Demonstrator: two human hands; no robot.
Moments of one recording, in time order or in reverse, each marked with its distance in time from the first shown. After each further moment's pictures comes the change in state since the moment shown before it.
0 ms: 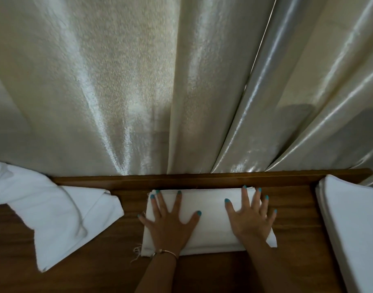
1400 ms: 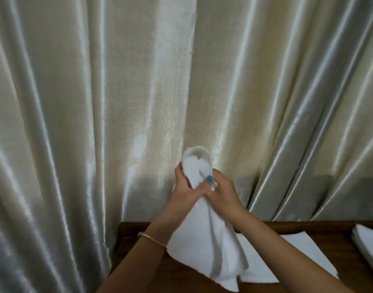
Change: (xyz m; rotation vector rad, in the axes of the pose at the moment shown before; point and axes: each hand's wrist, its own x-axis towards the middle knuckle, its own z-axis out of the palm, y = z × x) left_hand -0.063 -0.227 -0.410 -1.460 -0.086 0.486; right_hand -0.268 -0.342 -0.268 1.061 0.086 -0.901
